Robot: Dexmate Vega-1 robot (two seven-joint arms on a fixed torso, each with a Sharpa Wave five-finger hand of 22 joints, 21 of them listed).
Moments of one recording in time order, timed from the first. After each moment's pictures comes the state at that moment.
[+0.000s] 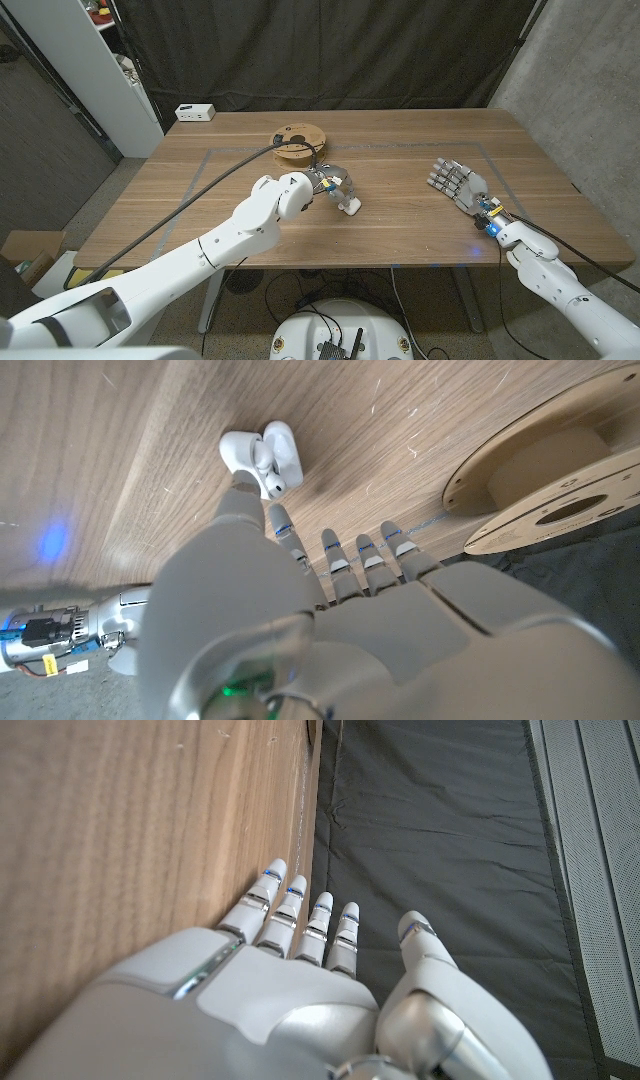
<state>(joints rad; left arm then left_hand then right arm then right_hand) 0.74 0.67 0.83 -2.08 0.92 0.48 -0.49 0.94 0.09 0.14 -0.12 0.18 0.67 -0.21 0.25 0.32 0.24 -0.12 0.24 0.24 0.12 -0.04 0.19 0.17 0.11 0.07 0.21 0.19 -1.06 -0.63 -0.21 -1.20 0.94 0.35 0.52 0.20 0.15 0.49 -0.07 0.18 0.30 -0.16 0.20 0.19 0.31 -0.05 0.21 0.21 0.32 -0.04 0.22 0.21 0.38 -0.01 0.19 0.17</state>
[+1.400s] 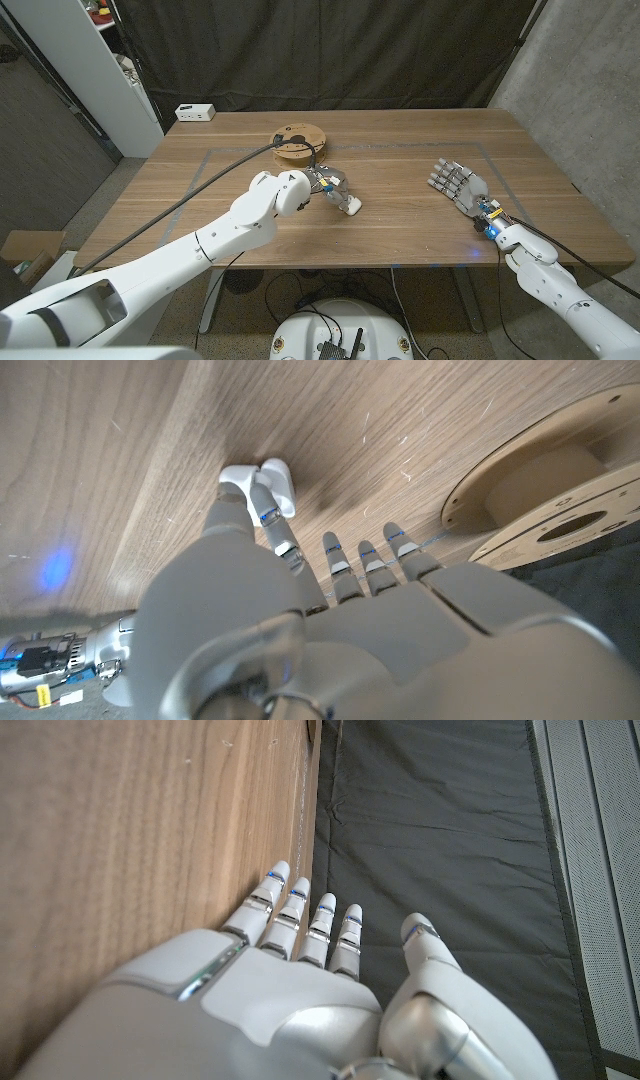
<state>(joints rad) 0.68 0.68 0.88 -2.07 0.92 0.49 -0.59 0.82 0.10 0.10 -0.08 0.18 0.94 -0.22 0.26 0.23 0.20 -0.10 0.24 0.24 0.06 -0.04 0.18 0.18 0.07 0.08 0.21 0.19 -1.09 -0.63 -0.20 -1.23 0.94 0.36 0.49 0.20 0.15 0.49 -0.07 0.18 0.30 -0.16 0.20 0.19 0.31 -0.05 0.21 0.22 0.32 -0.04 0.22 0.21 0.38 -0.01 0.19 0.17</state>
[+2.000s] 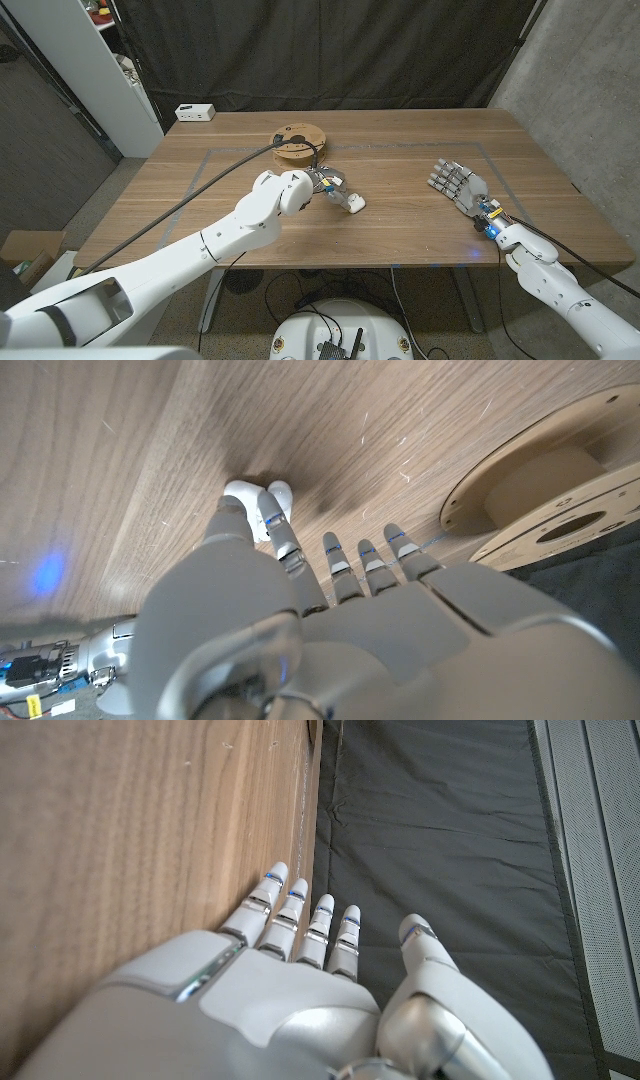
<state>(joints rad) 0.68 0.67 0.87 -2.06 0.93 0.48 -0.57 0.77 0.12 0.11 -0.07 0.18 0.84 -0.22 0.19 0.21 0.20 -0.10 0.24 0.23 0.07 -0.04 0.19 0.18 0.07 0.08 0.21 0.19 -1.09 -0.63 -0.20 -1.24 0.94 0.35 0.49 0.20 0.15 0.49 -0.07 0.18 0.30 -0.16 0.20 0.19 0.31 -0.05 0.21 0.22 0.32 -0.04 0.22 0.20 0.38 -0.01 0.19 0.17</state>
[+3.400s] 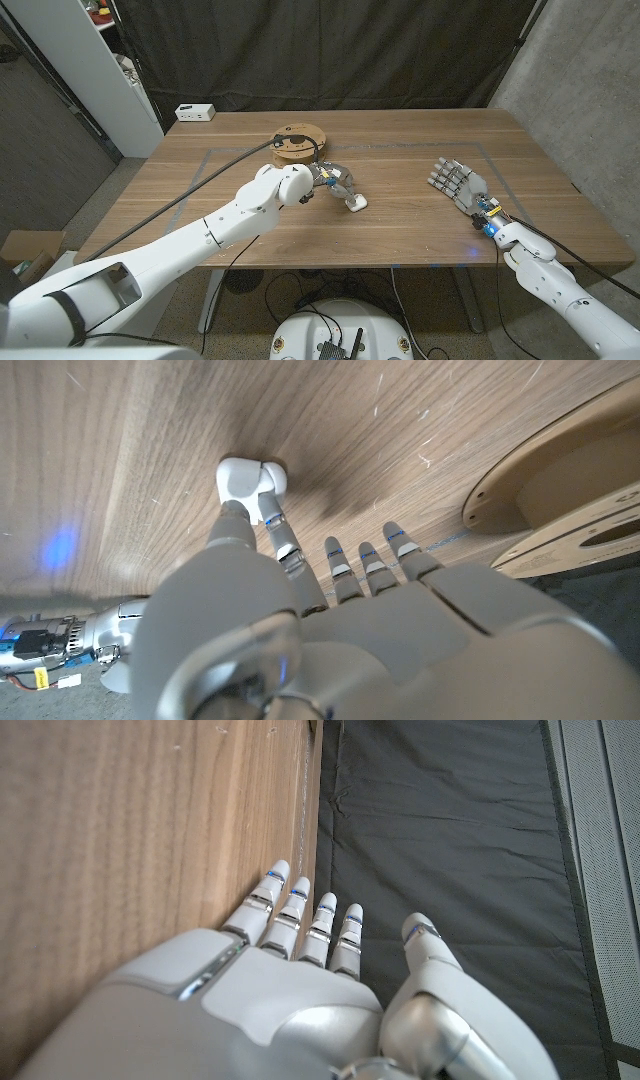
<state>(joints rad) 0.61 0.65 0.89 -1.94 0.78 0.40 -0.50 0.74 0.14 0.12 -0.07 0.18 0.86 -0.22 0.19 0.19 0.17 -0.09 0.23 0.23 0.05 -0.04 0.18 0.18 0.08 0.08 0.22 0.19 -1.09 -0.63 -0.20 -1.26 0.94 0.32 0.44 0.20 0.15 0.49 -0.07 0.18 0.30 -0.16 0.20 0.19 0.31 -0.05 0.21 0.22 0.32 -0.04 0.22 0.20 0.37 0.00 0.19 0.17</state>
